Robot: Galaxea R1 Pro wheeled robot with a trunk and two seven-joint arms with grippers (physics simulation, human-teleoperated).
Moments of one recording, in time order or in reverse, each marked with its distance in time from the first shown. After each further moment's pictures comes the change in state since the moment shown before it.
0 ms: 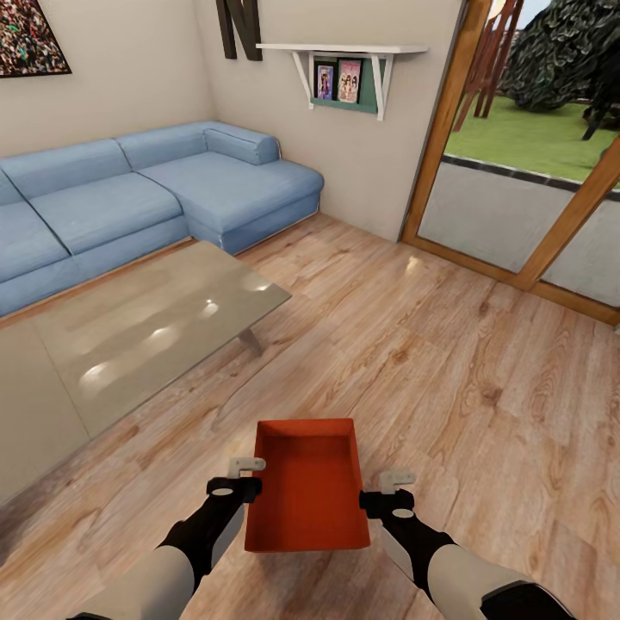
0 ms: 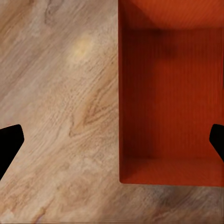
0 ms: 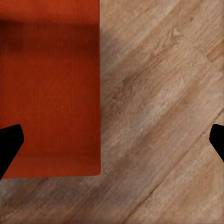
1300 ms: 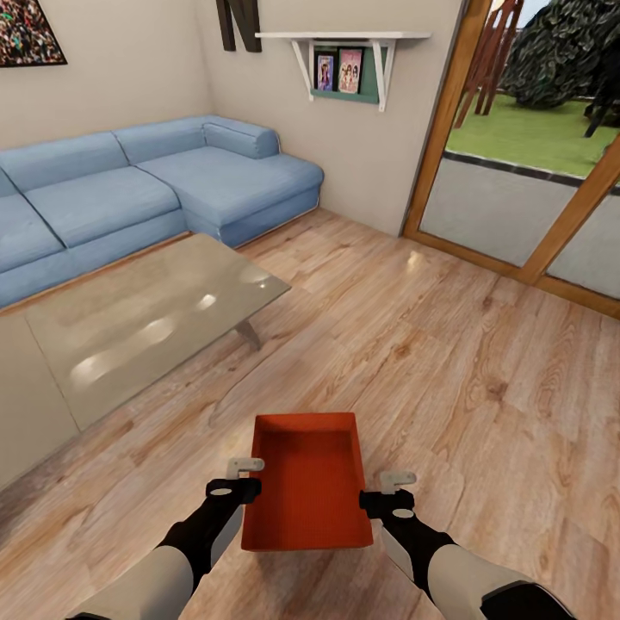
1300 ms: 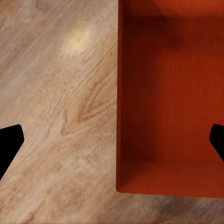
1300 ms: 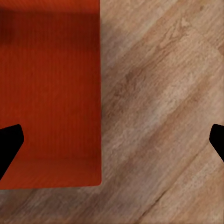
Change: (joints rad) left arm 0.000 0.003 0.000 0.000 0.026 0.006 0.001; right arm 0.000 0.000 0.000 0.000 0.000 -0.001 0.000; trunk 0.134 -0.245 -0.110
